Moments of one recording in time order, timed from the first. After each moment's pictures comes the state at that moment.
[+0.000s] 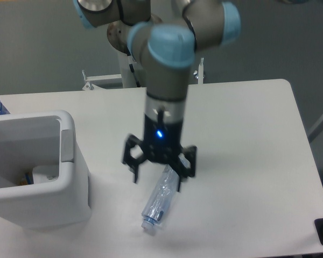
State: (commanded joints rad) arm 2.38 -2.00 -1.49 -0.82 1.44 0.57
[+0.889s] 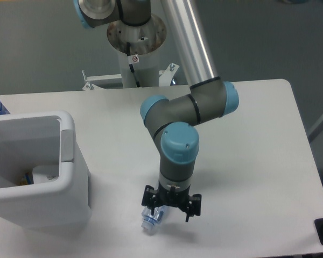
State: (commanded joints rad) arm 2.34 -2.20 -1.47 -0.82 1.40 0.54
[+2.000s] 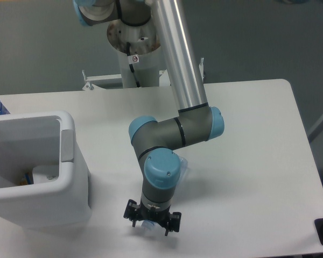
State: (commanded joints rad) arm 2.27 -2.29 -1.42 -0.81 1.43 0.55
